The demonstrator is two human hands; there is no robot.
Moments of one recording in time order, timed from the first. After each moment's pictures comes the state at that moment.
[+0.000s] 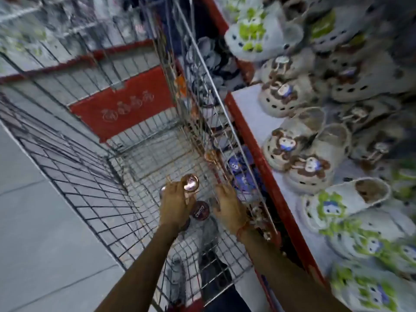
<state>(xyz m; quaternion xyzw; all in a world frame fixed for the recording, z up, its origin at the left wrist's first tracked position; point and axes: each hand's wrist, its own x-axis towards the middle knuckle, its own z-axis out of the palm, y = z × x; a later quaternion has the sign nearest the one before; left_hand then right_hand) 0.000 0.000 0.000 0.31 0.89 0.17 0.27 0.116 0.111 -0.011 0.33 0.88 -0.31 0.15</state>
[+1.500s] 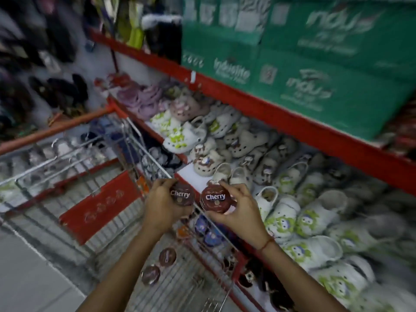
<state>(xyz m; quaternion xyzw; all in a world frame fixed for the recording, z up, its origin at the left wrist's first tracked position) 0.013 0.026 0.298 0.51 0.78 0.33 0.16 0.205 0.085 0.285 0.44 0.78 -0.34 -0.29</state>
